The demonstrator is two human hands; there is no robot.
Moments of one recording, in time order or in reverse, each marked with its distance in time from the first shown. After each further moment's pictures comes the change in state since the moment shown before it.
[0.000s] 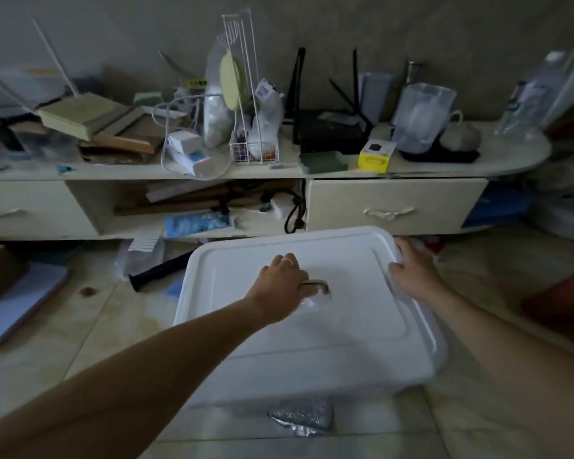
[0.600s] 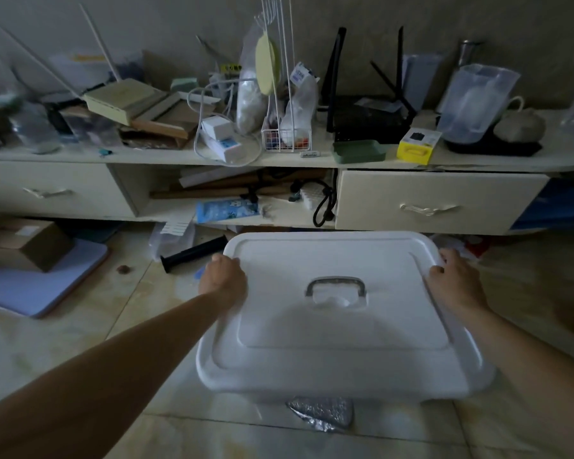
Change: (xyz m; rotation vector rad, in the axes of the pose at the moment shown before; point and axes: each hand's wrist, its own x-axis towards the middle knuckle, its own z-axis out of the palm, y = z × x) left_hand -0.042 -0.092 -0.011 -0.275 0.164 -0.964; right_hand 0.001 0.008 0.016 0.036 0.106 0.079
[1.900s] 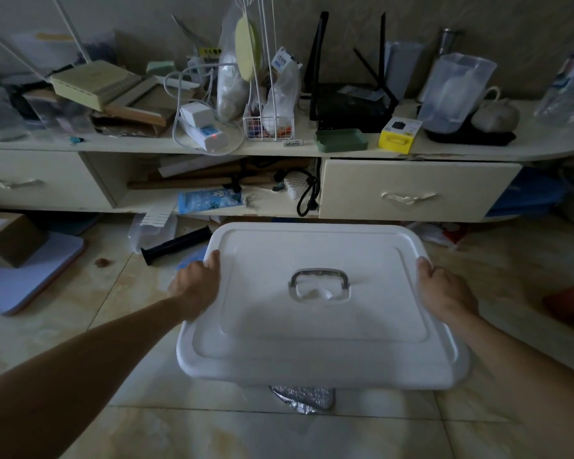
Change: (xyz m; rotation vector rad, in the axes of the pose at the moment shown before) left_hand 0.015 -0.042 0.014 0.027 -0.026 0.056; right_hand -0.028 0.022 -0.009 -0.264 -0.100 0.140
